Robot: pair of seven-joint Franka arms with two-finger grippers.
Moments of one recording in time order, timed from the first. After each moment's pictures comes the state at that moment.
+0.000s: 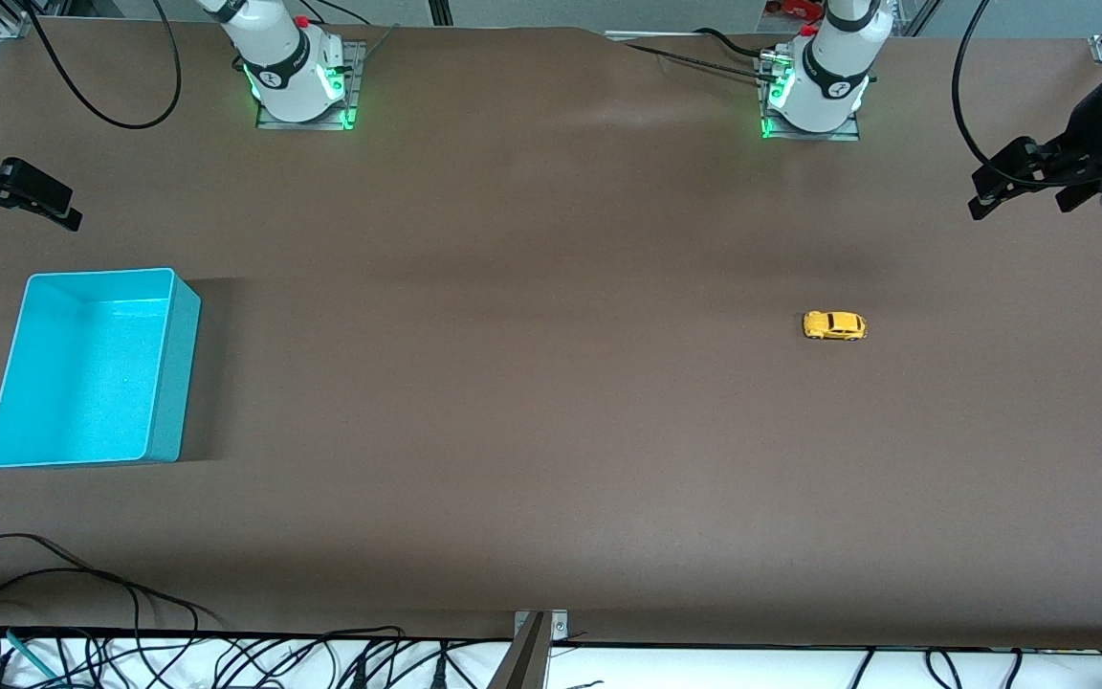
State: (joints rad) left arm -0.14 -0.05 0.07 -1.55 0.00 1.51 -0.19; right arm -0.02 0.01 -0.01 -1.55 -0.01 1.53 0.05
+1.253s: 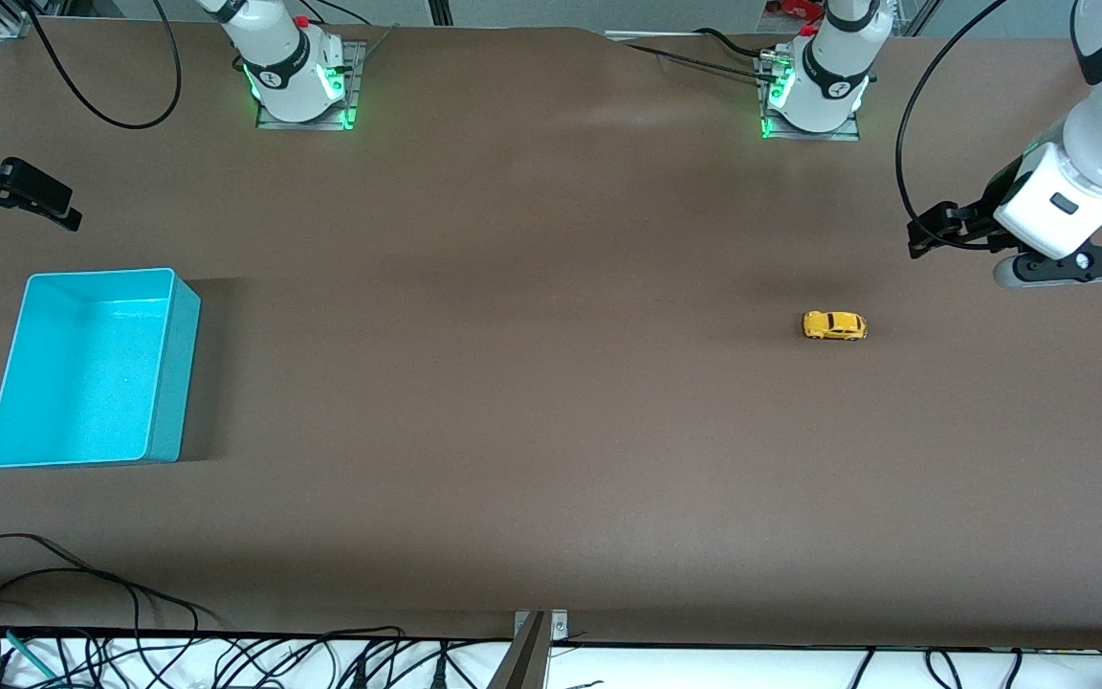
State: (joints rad) left arm -0.14 0.02 0.04 -1.69 0.00 1.58 -0.19; right arm -0.02 0.01 -0.01 -1.55 -0.01 1.53 0.05
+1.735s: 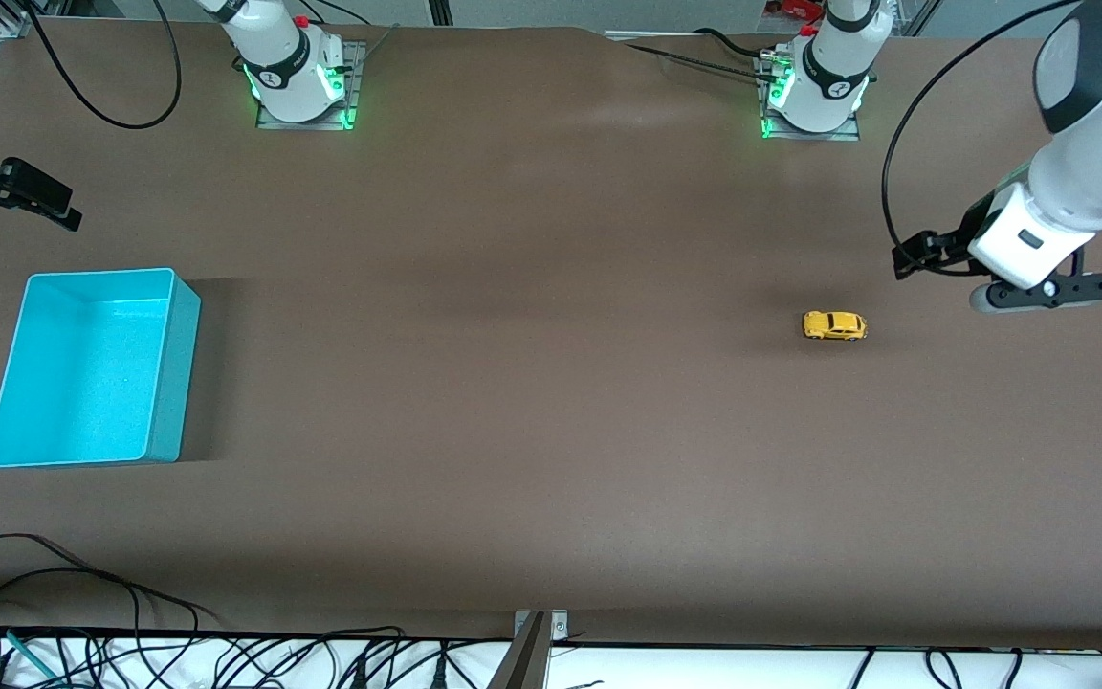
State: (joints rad) left arm -0.14 0.03 0.06 -1.85 0.00 1.77 -0.19; right arm -0.02 0.01 -0.01 -1.55 -0.01 1.53 0.05
